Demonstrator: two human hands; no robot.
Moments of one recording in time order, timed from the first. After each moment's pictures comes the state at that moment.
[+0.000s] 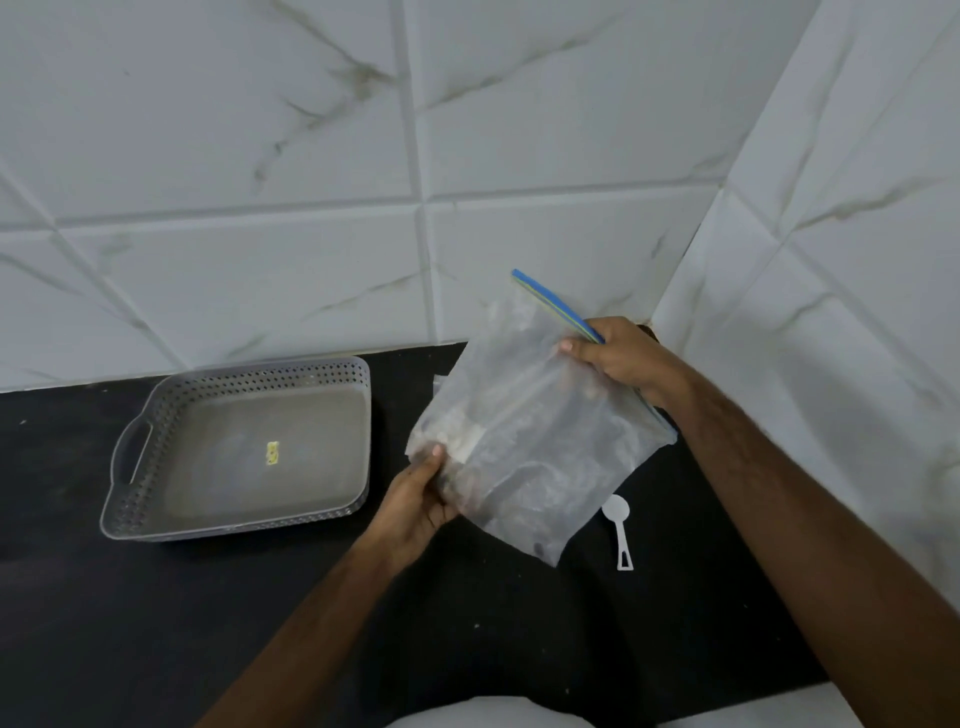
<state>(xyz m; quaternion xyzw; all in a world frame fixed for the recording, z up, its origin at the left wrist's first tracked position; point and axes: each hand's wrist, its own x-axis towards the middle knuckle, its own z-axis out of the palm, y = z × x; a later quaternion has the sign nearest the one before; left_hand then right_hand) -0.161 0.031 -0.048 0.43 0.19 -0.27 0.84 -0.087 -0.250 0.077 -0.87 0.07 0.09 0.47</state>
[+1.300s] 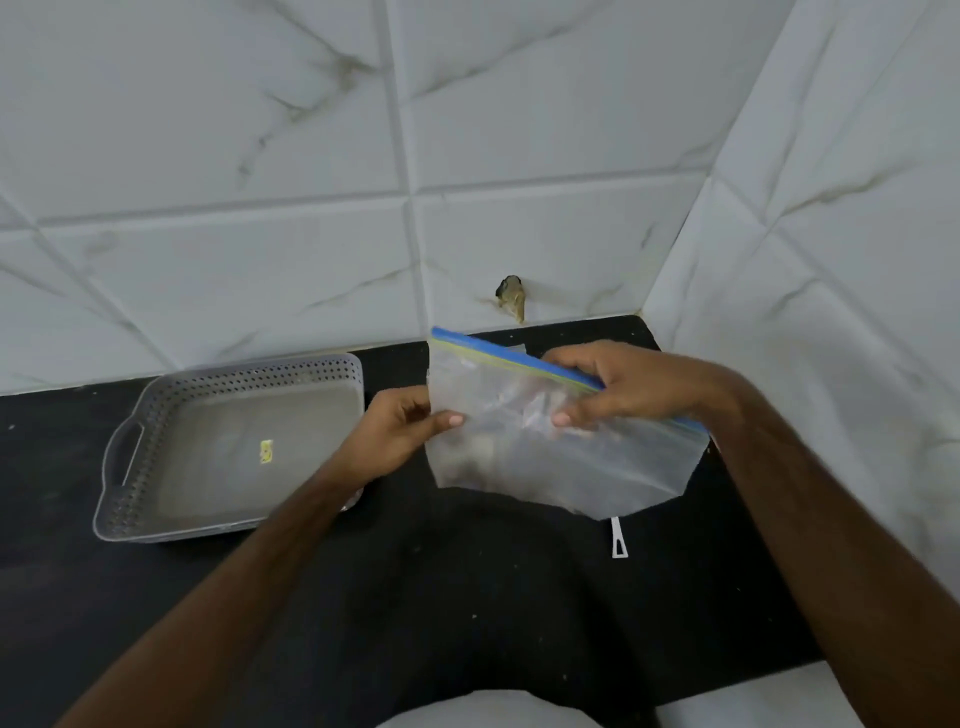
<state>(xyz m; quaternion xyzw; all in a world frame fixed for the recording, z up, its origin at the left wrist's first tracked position) -0.111 0.049 0.014 0.74 -0.19 -0.16 0.62 -0.147 -0.242 0.136 -0.84 -0.16 0.29 0.43</state>
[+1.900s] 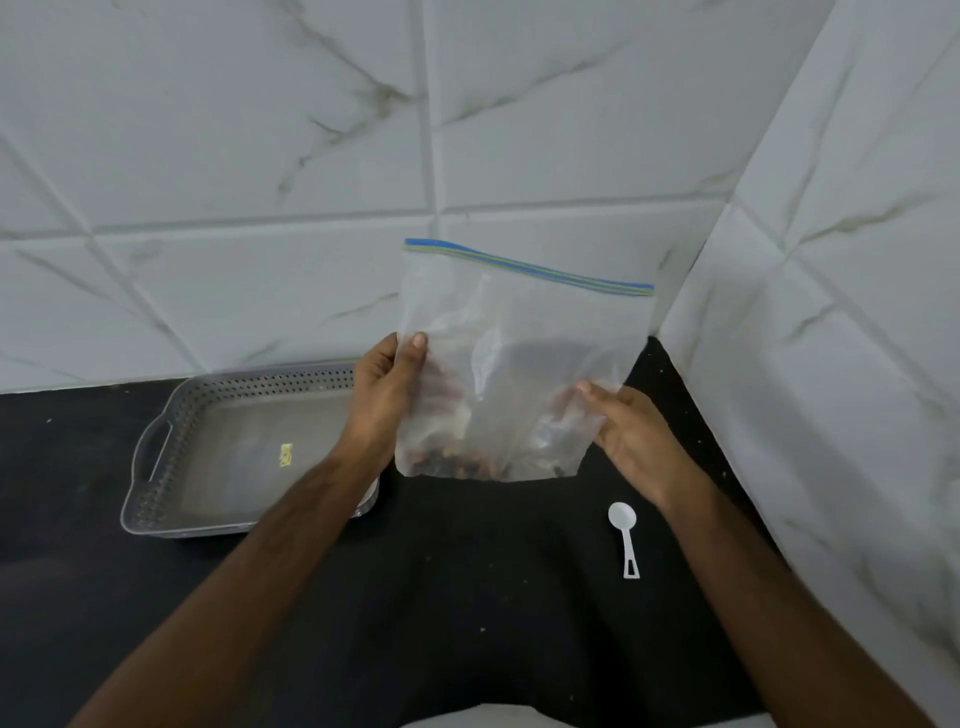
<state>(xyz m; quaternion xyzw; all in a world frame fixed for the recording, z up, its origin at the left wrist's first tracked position) -0.106 0.038 0.064 0.65 0.00 -0.01 0.76 -0.164 -0.223 0.048 -0.63 0.06 0.06 0.77</state>
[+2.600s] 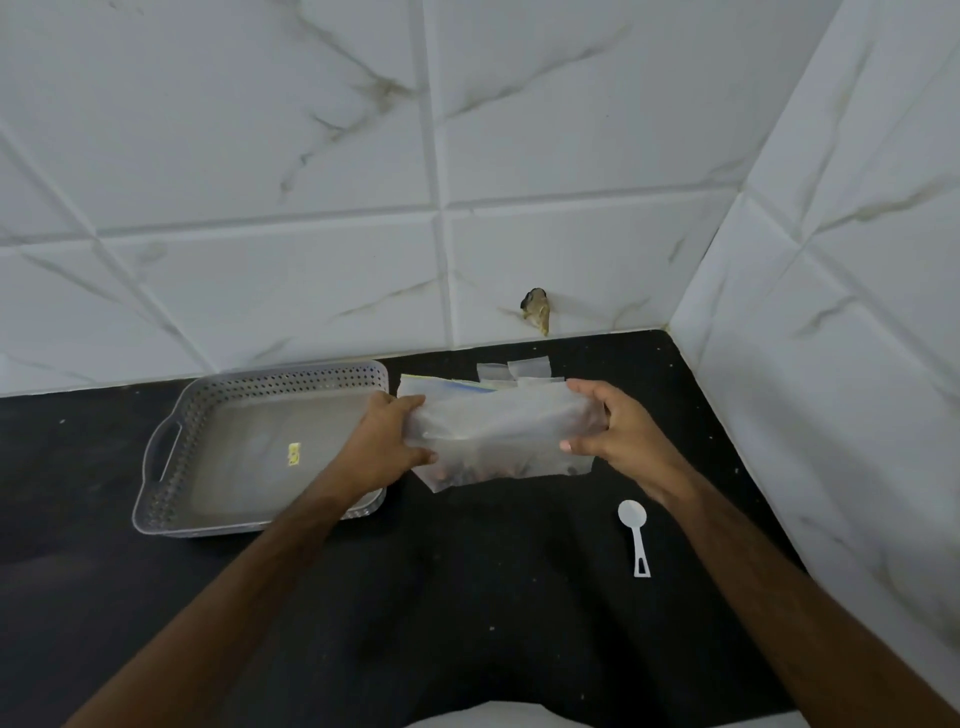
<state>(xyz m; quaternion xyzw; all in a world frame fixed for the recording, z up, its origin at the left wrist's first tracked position) -0.104 0.083 0.009 0.94 -0.08 -0.14 0.31 -0.159 -0.222 0.038 -0.82 0.09 0.11 0.55</state>
